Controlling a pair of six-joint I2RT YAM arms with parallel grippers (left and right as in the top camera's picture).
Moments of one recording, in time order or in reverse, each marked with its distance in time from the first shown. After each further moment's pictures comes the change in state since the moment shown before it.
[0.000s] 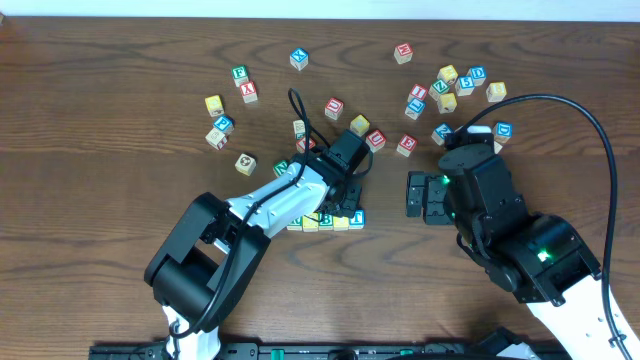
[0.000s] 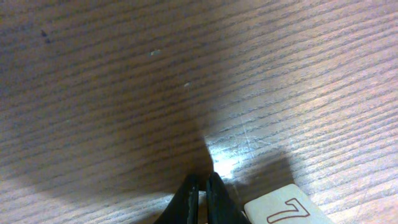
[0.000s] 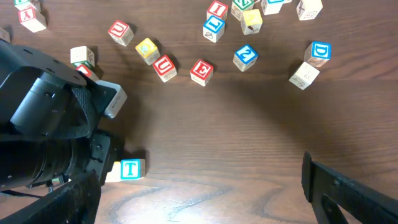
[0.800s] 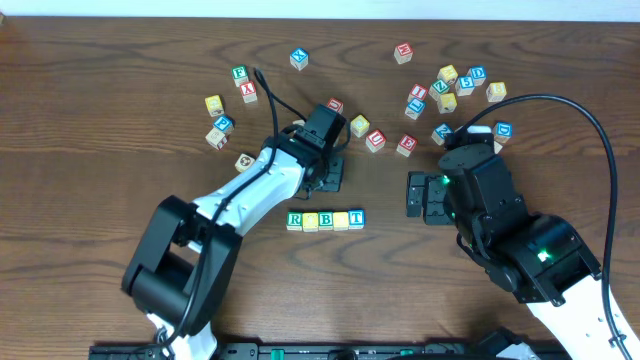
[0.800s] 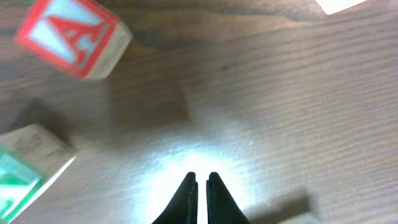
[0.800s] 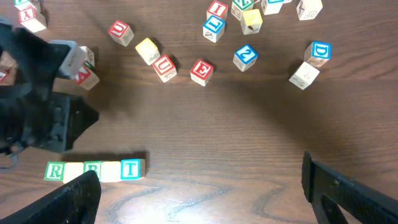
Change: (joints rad) left arm 0.120 -0.071 0.038 -0.017 -0.043 0.007; right arm 0.000 0.000 0.000 0.000 0.000 0.000
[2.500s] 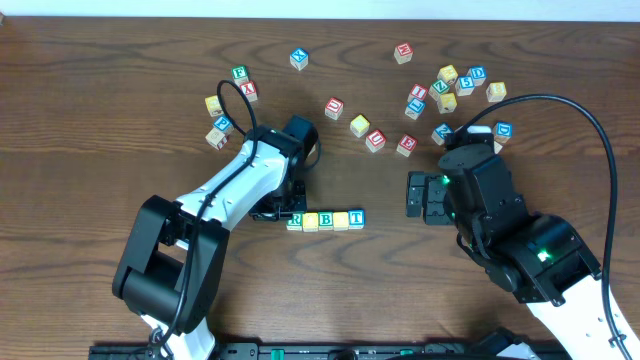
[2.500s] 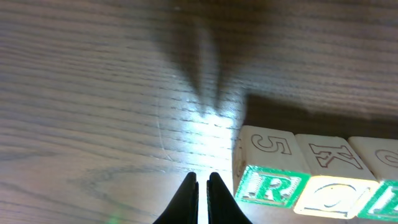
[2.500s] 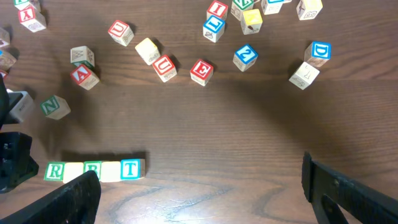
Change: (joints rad) left arm 0.080 -0.010 0.005 -0.475 -0.045 -0.165; right arm 0.000 0.000 0.000 0.000 0.000 0.000
